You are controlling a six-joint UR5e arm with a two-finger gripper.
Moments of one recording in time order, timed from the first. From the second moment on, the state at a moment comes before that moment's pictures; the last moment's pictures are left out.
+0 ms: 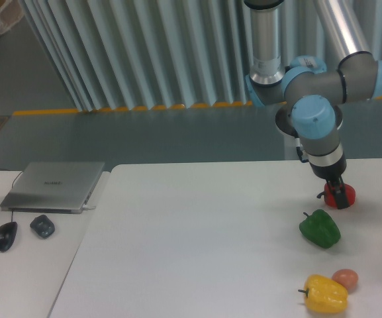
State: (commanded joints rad) arm 2.39 -1.77 -1.74 -1.40 1.81 1.63
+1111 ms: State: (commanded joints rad) arm 2.39 -1.81 -1.78 -1.39 1.82 1.72
